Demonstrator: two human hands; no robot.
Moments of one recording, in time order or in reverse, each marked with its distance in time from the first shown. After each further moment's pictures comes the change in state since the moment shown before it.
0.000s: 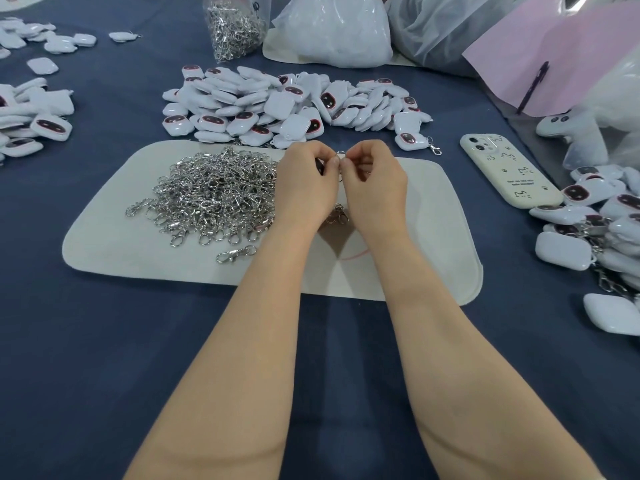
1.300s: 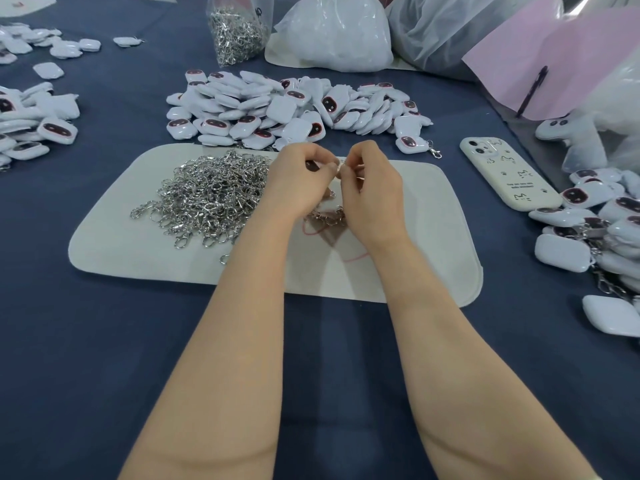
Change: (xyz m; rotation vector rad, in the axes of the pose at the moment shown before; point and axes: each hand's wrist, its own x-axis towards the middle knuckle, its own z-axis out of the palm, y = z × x) left_hand 0.005 0.002 -0.023 -0.175 -0.214 -0.144; right_hand -0.004 0.001 -0.002 -0.170 -0.048 -0.214
